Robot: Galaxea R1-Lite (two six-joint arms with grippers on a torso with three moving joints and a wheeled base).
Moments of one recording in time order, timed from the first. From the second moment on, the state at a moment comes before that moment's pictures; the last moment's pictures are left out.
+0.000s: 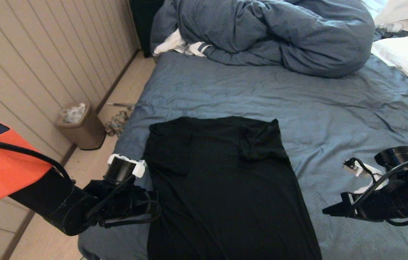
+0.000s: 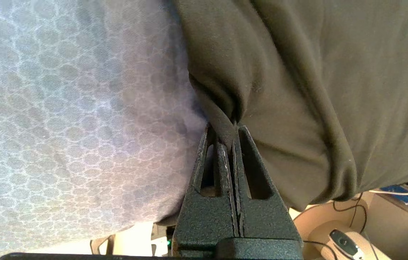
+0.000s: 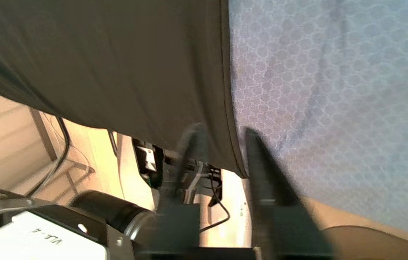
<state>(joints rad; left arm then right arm) -0.49 1.98 -0.70 -0.51 -0.09 -0.45 -0.17 1.73 -0.77 0.16 0.49 -0.09</state>
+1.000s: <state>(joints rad) -0.50 1.97 -0.70 -0.51 -0.09 -0.45 -0.15 1.88 -0.73 0.03 0.50 -0.13</state>
